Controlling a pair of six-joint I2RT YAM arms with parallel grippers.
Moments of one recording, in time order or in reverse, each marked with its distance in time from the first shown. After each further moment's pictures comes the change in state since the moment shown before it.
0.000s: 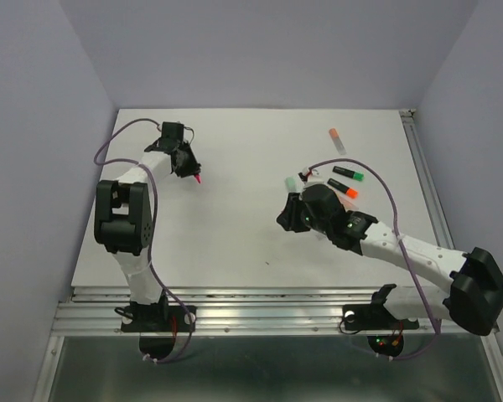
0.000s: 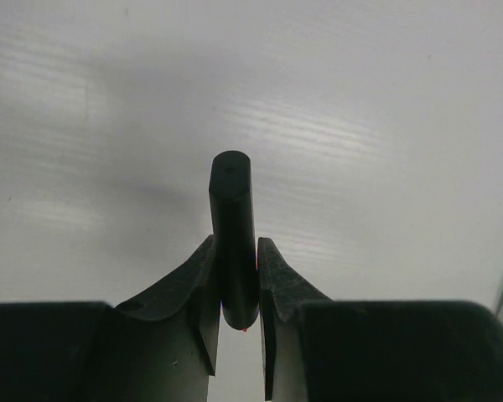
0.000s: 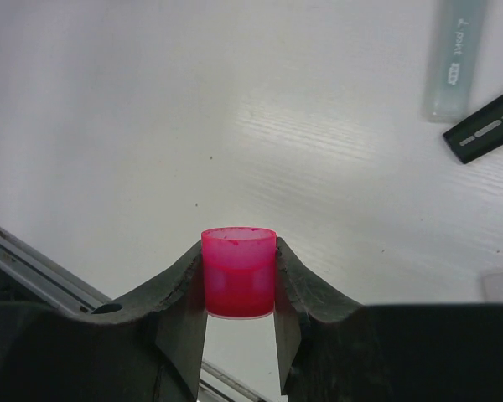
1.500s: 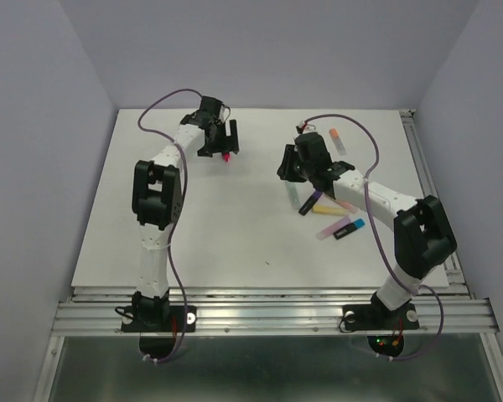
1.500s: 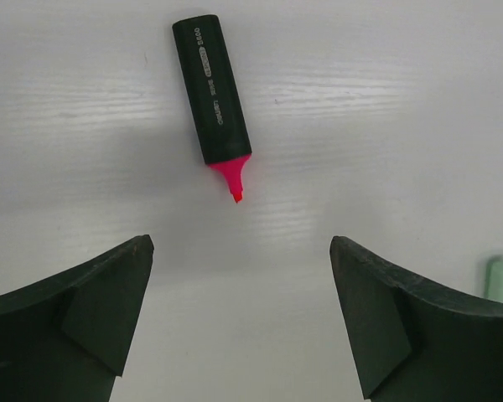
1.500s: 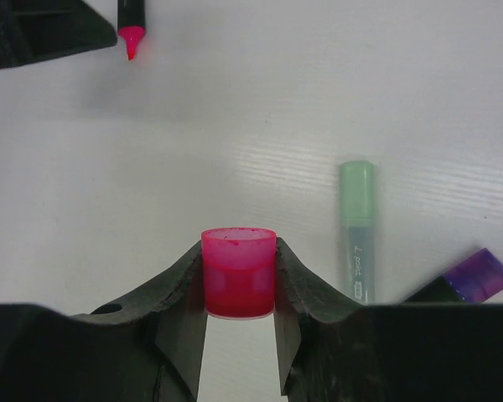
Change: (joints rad) left arm -0.160 0.498 0.761 -0.294 -0.005 0.182; right arm -0.281 0.446 0.424 0.001 -0.035 -0.114
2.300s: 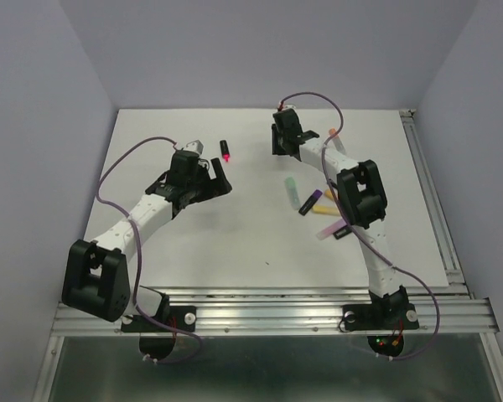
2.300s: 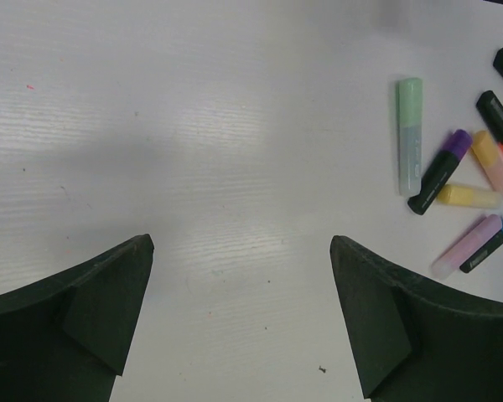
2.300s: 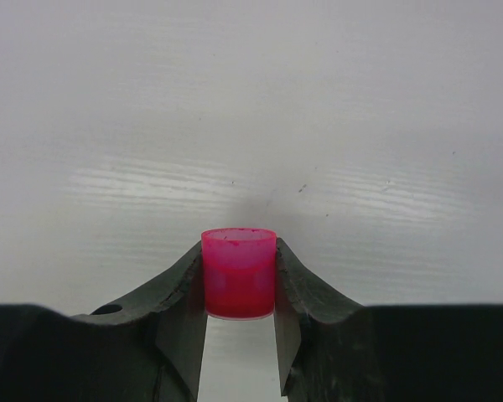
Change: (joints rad) left arm -0.069 -0.962 -1.126 0.393 0.040 -0.234; right arm -0.079 0.695 0.772 -0.172 0.151 -0.225
